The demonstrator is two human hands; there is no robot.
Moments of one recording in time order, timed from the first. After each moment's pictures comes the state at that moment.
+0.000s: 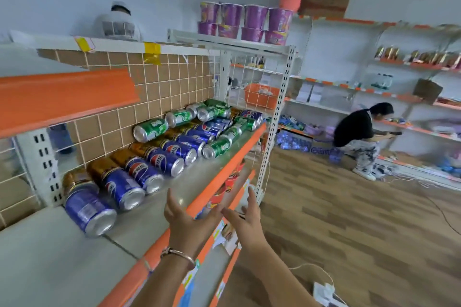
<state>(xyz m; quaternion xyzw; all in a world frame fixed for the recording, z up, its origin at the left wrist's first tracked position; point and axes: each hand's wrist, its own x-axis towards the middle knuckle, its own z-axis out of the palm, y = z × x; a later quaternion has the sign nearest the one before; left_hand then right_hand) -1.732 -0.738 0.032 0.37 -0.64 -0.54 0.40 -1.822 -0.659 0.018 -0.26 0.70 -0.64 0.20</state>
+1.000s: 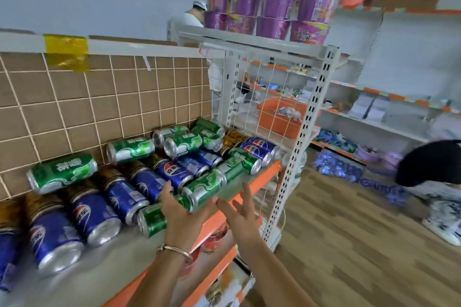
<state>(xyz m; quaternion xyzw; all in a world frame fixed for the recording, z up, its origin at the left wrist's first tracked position) -2.091 -0.871 0.049 0.46 -0.57 -0.52 0.43 -2.194 -0.813 0.036 -0.32 0.62 -0.63 0.34</state>
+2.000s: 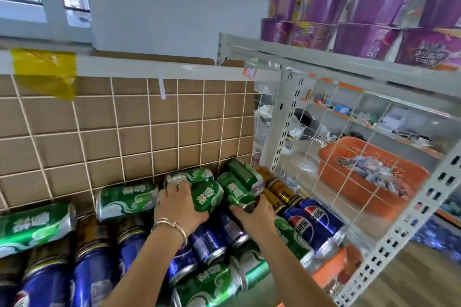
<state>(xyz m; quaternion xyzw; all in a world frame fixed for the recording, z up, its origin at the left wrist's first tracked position) -2.170 -1.104 0.069 0.64 -0.74 -0.13 0.14 -2.339 -1.056 0.053 -0.43 0.77 -0.36 0.31</state>
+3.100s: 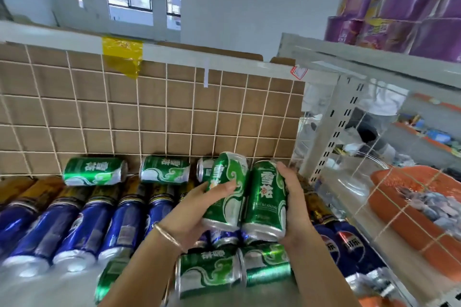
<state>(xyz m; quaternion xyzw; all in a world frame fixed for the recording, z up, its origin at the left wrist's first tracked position) -2.180 -1.017 0.105 0.41 -0.37 -0.69 0.47 -2.346 -1.028 0.131 -0.31 0.32 -0.50 0.74</state>
